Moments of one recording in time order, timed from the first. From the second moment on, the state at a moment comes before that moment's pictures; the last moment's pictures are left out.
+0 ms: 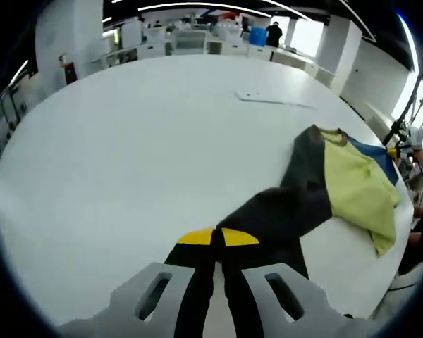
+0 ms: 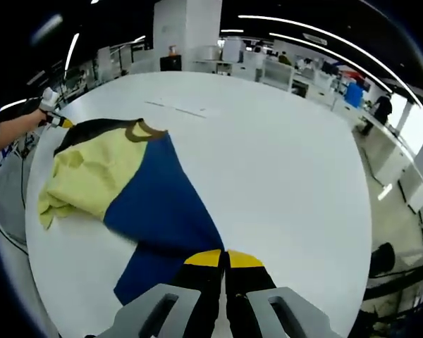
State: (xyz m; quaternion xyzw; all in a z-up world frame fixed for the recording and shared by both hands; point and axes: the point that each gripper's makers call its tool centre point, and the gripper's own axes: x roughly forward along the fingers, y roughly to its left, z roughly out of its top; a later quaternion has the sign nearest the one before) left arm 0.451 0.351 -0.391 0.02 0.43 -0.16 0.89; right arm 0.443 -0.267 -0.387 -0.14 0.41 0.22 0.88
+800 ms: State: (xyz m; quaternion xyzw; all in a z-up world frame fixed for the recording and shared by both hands) left arm 0.457 0.342 -0.377 0.02 0.39 -0.17 0.90; right arm 0.455 -0.273 -0.372 -0.16 0.37 0.19 0.90
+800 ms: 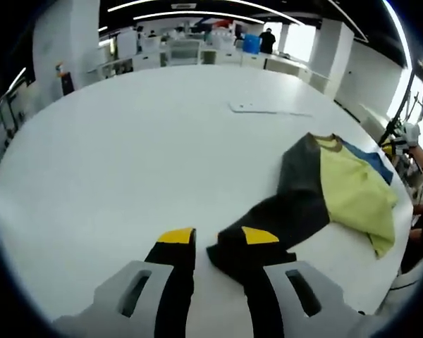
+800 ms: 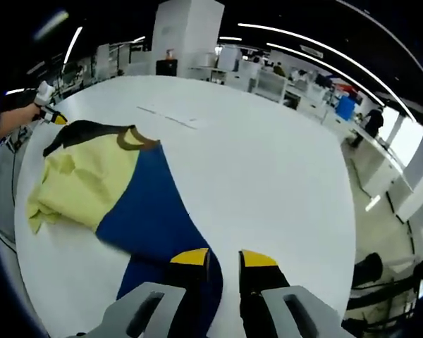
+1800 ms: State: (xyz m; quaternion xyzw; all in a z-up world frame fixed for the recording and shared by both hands) left arm 0.427 0.288 -0.347 -0.01 0.30 -0.25 0.92; right arm 0.415 -0.235 -0.359 -0.08 0.30 0.22 0.92
